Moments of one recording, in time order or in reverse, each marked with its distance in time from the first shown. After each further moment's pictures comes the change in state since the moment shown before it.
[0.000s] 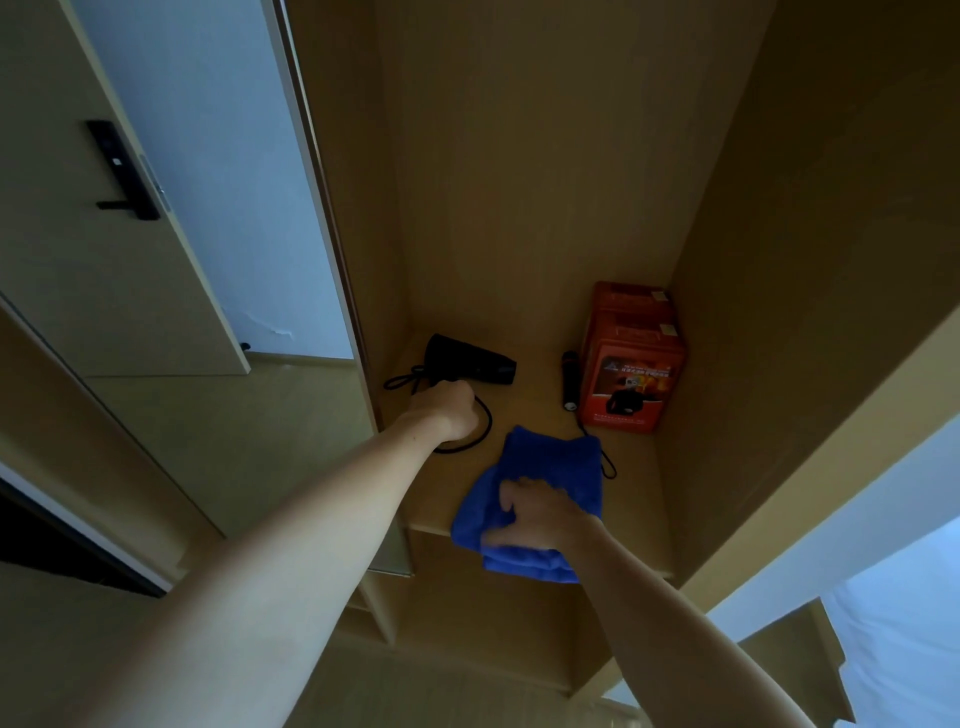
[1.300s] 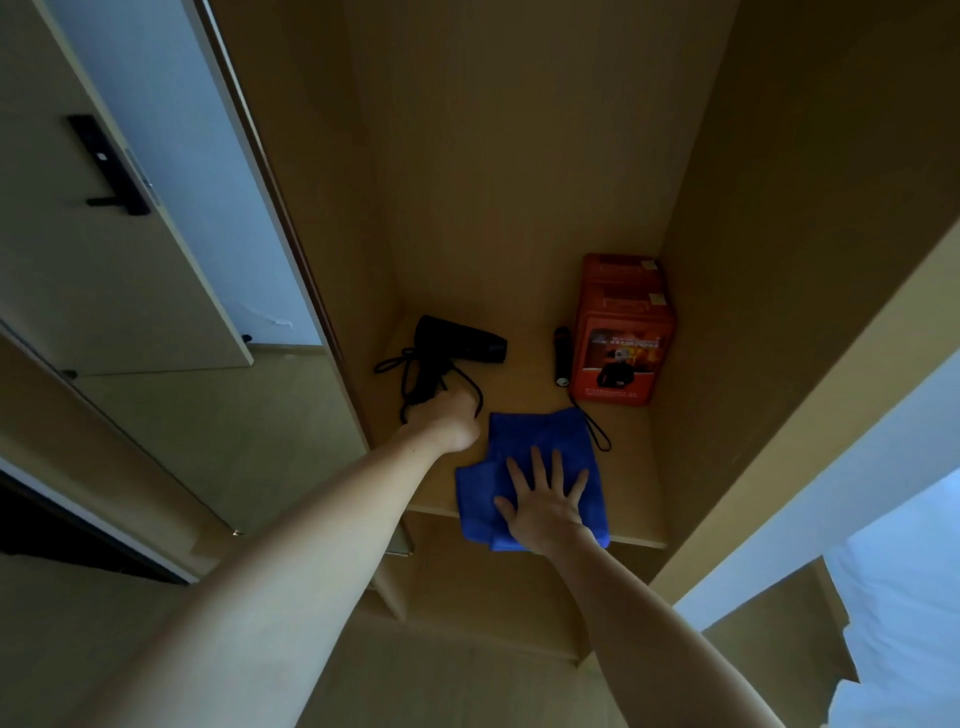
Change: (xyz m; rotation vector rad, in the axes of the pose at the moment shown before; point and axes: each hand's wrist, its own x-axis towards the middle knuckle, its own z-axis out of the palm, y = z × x) left_hand -0.011 0.014 0.039 0.082 -0.054 0.006; right_hand 0.004 0.019 0.057 -0.127 0.099 0.277
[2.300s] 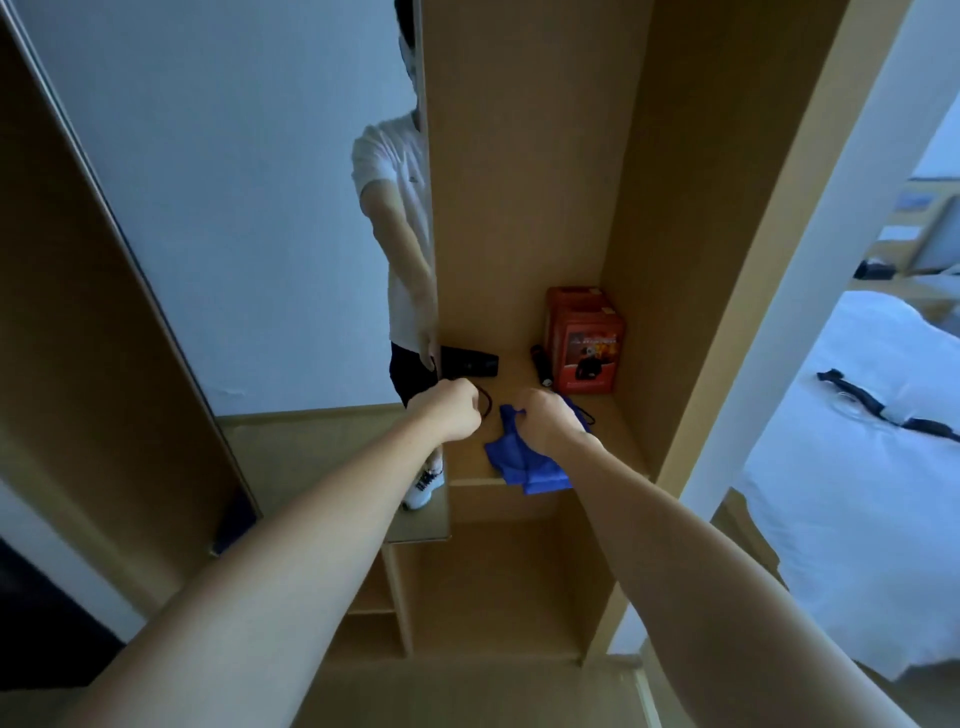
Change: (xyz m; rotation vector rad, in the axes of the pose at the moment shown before) left_hand -0.167 -0.074 -0.059 0.005 0.171 0.259; right_hand -0.126 -0.105 -0.119 0.401 0.476 0.093
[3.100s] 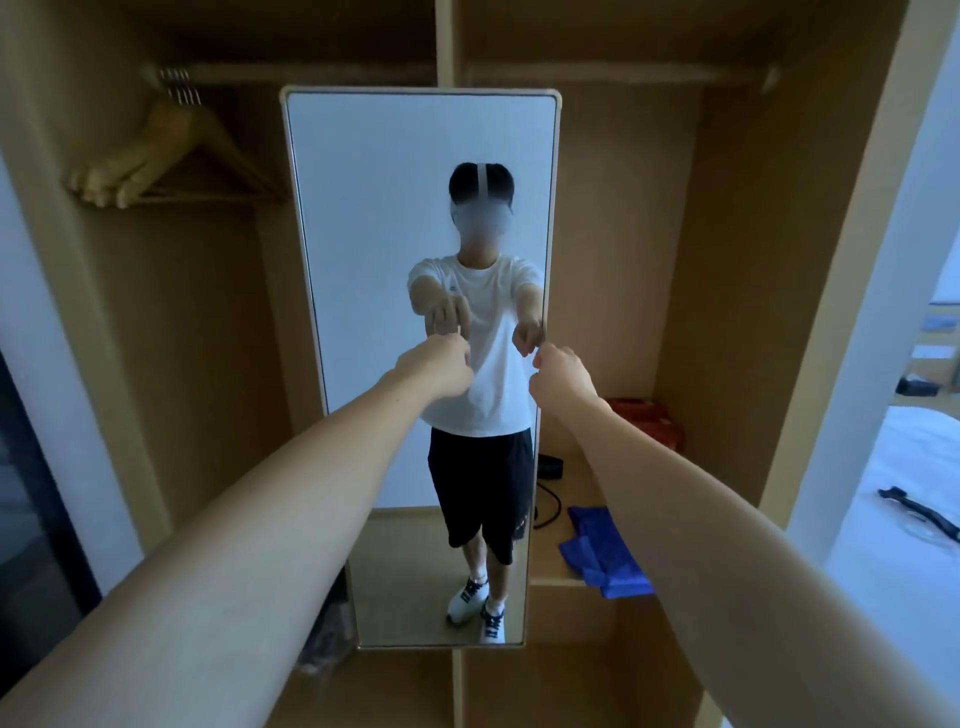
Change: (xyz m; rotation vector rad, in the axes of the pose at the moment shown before) left_hand -0.093 -0.070 -0.233 0.039 0.359 0.012; right_hand -0.003 -0.221 -0.133 0.067 0.308 -0.101
